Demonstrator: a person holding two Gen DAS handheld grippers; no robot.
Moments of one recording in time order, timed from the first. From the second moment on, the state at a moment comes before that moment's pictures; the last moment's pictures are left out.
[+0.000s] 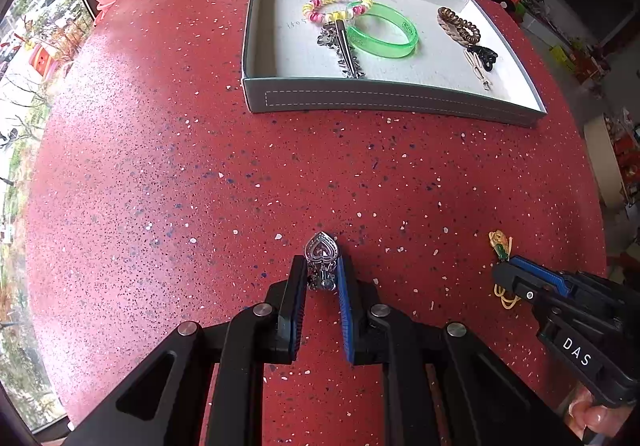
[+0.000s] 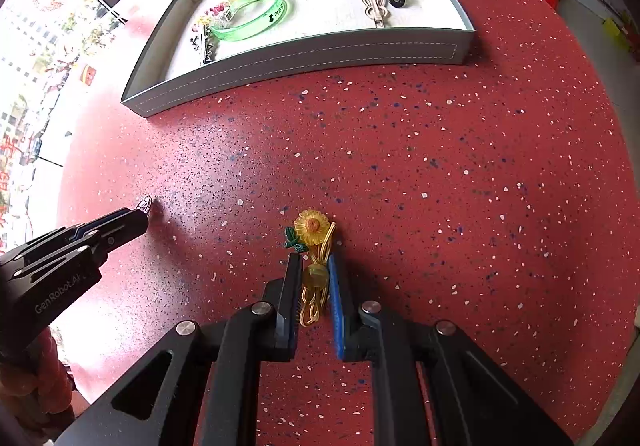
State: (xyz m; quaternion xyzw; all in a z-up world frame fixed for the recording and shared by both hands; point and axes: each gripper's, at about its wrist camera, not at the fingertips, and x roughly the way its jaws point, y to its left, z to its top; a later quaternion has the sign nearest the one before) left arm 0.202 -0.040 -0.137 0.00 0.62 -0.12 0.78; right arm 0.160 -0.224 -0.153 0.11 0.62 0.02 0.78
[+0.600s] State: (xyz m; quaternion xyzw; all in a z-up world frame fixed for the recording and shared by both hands) left arm 0.206 -0.027 -0.113 -0.03 0.61 -0.13 0.78; right arm 0.154 -0.245 -0.140 0.16 0.60 0.04 0.78
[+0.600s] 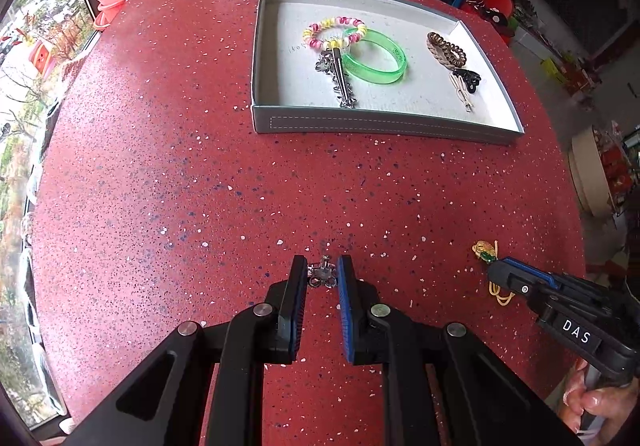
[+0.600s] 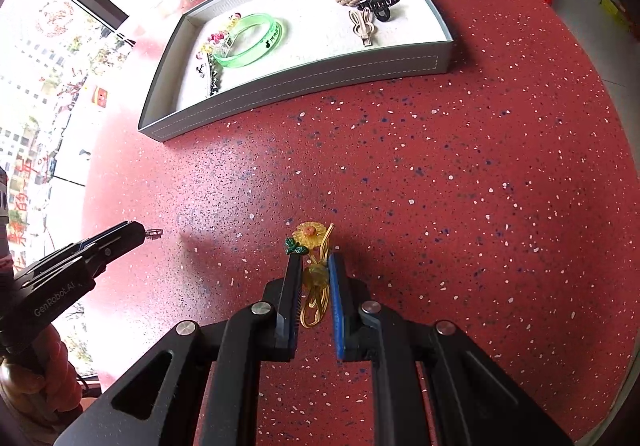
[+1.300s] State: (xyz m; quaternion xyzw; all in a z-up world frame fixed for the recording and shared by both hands) left arm 0.216 -0.040 -0.101 -0.02 0.60 -0.13 0.79; right arm 0.168 -0.257 -0.117 0.15 0.60 0.05 0.78
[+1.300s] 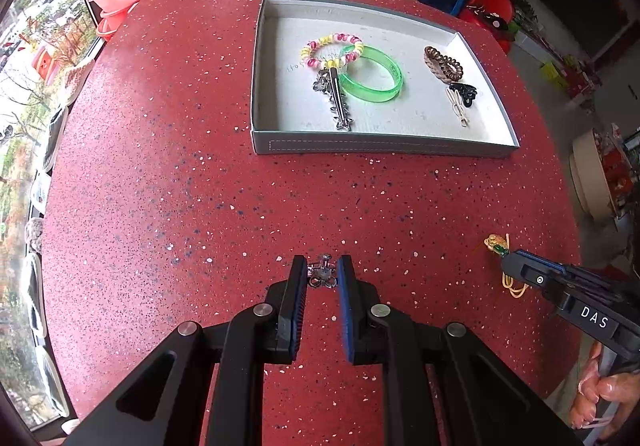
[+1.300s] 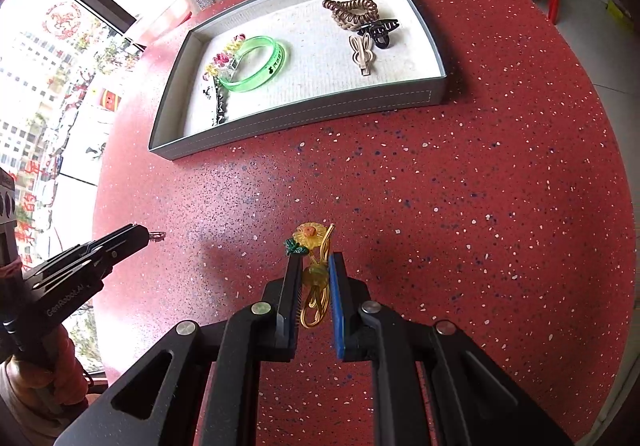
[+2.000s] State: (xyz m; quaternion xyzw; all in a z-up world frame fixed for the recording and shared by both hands) left arm 0.270 -0.074 -0.074 -0.02 0.56 -0.13 0.82; right arm 0.212 -0.281 -0.083 0.16 0.57 0.07 0.80
